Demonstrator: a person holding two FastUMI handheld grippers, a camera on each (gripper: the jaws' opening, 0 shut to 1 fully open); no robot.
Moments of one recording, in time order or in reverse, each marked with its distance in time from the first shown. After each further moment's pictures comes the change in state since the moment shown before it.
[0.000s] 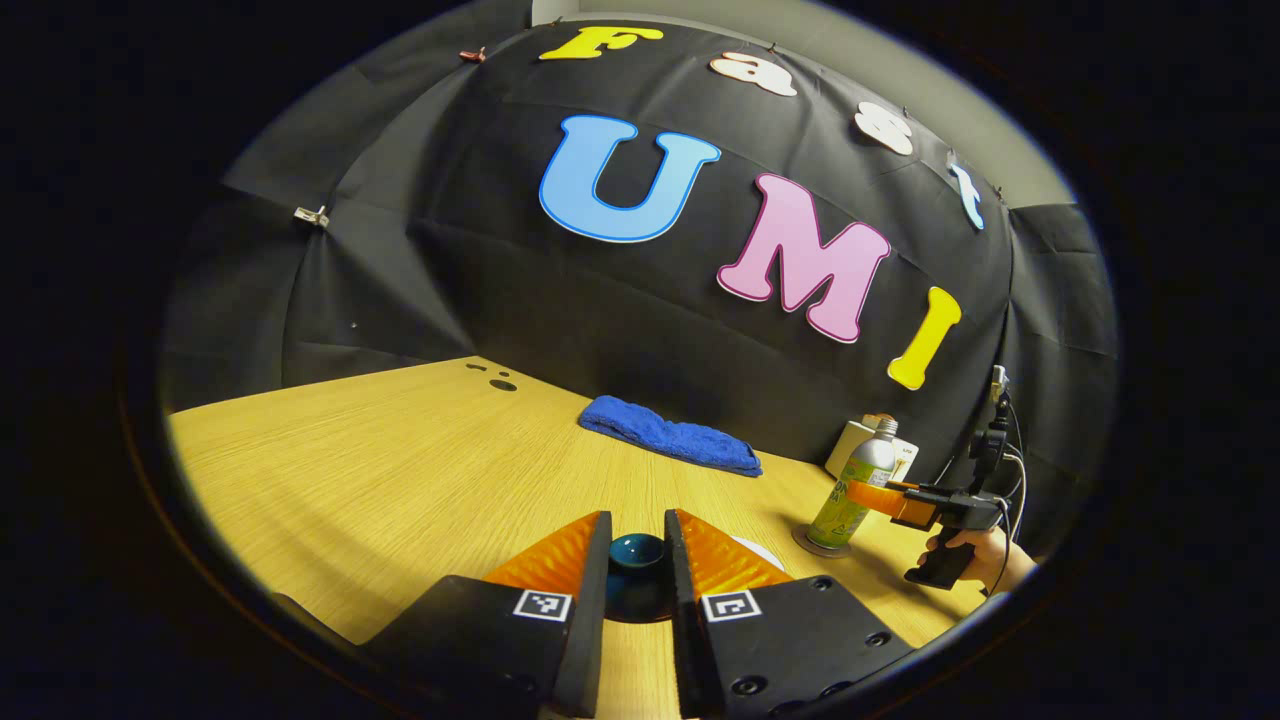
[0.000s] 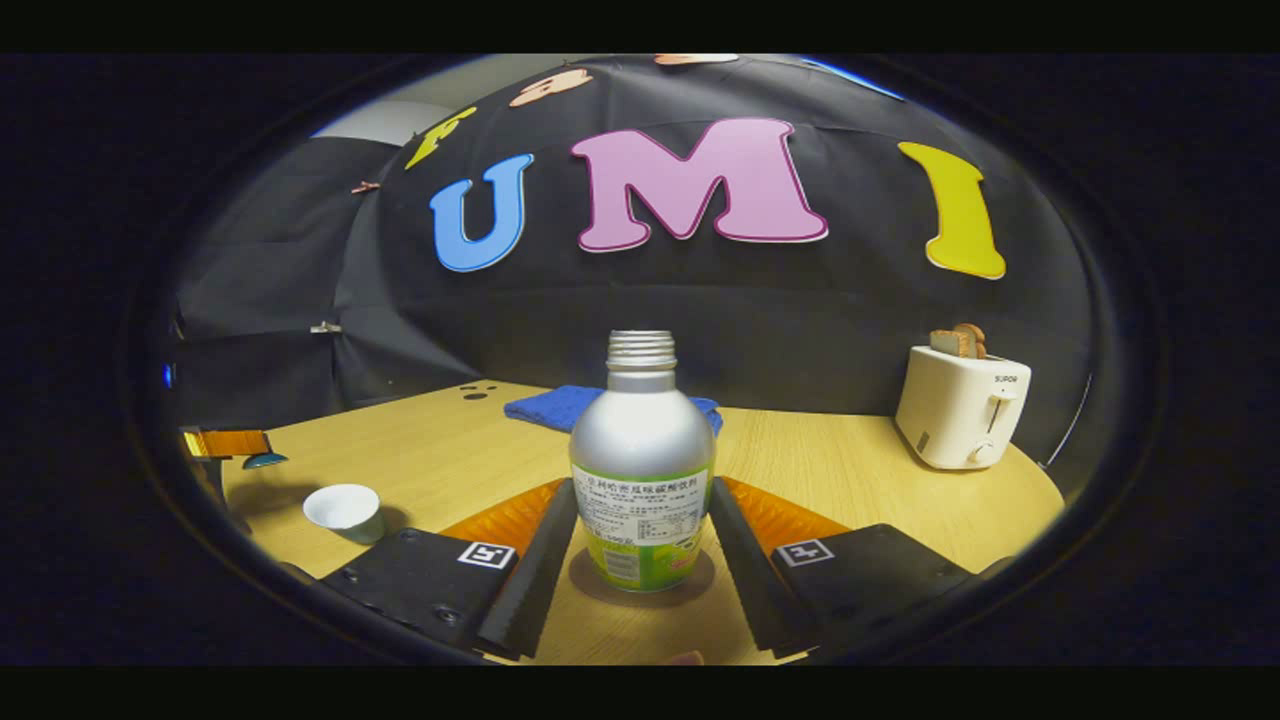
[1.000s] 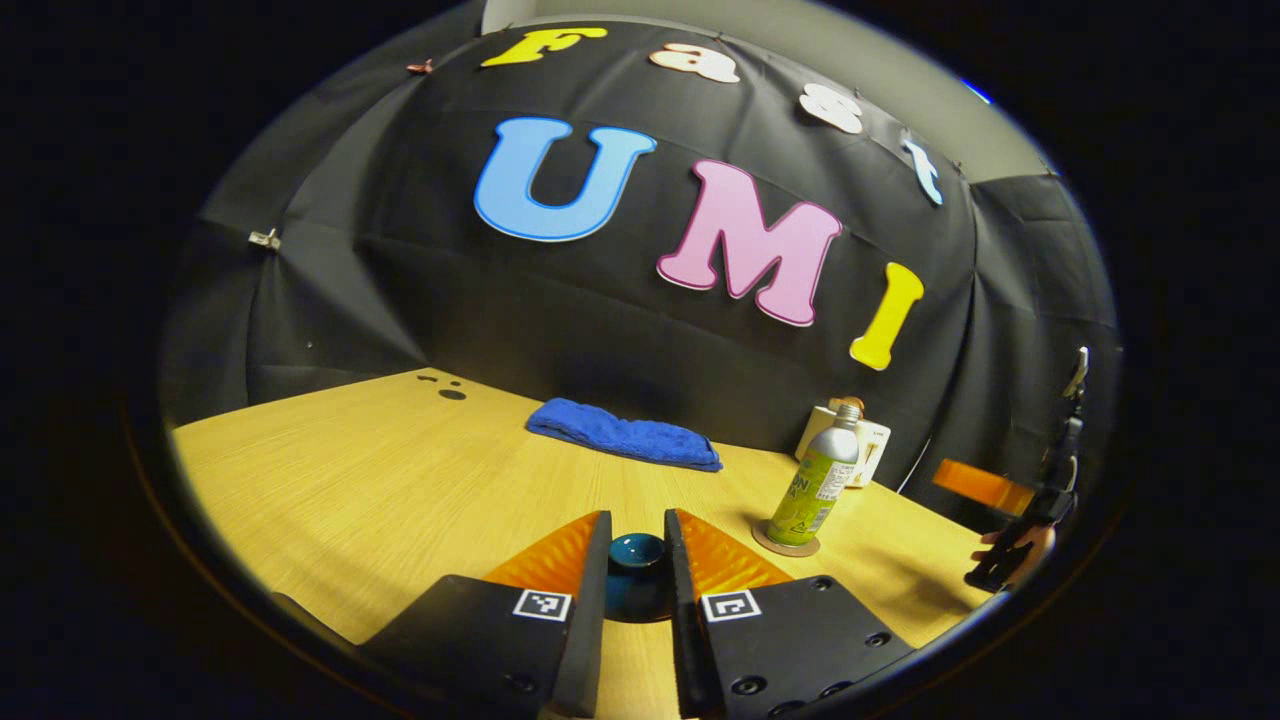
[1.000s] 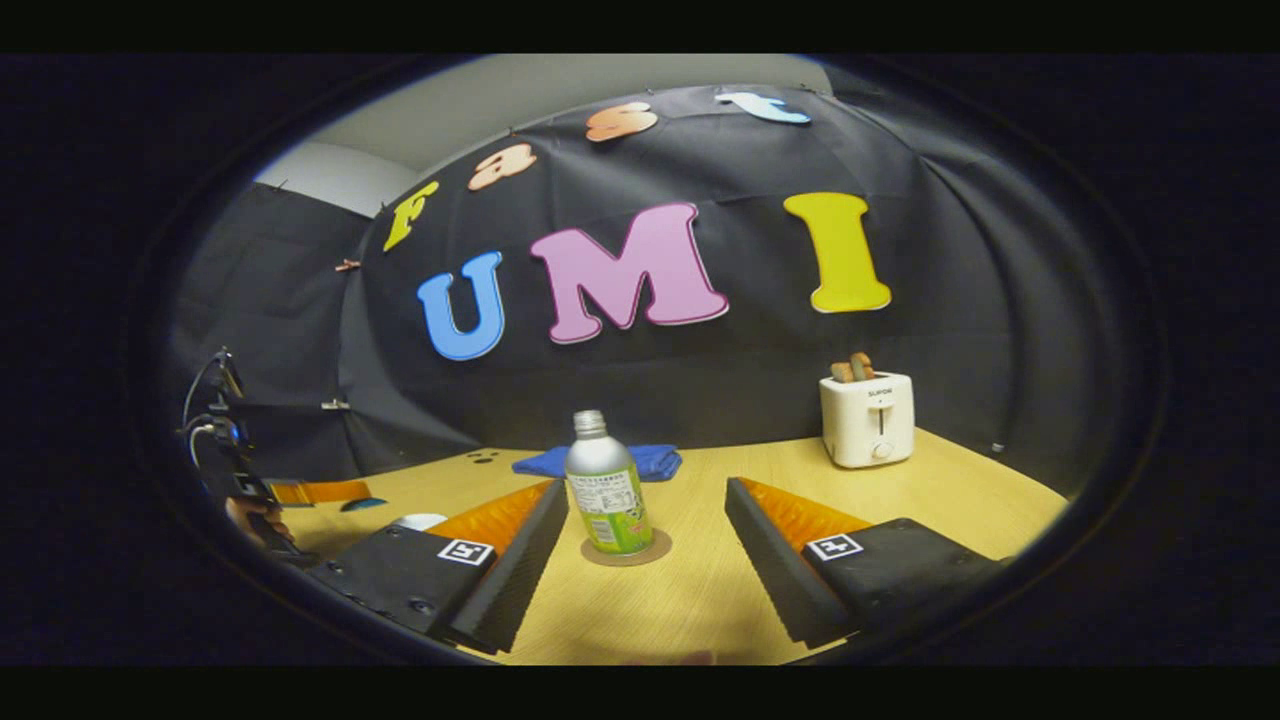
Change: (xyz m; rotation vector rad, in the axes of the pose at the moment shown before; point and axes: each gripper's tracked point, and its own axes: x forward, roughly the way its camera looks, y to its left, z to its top) left arm 0.027 -0.071 -0.014 0.113 0.013 -0.088; right arm -0.168 -0.027 0.046 0.134 -0.275 -0.073
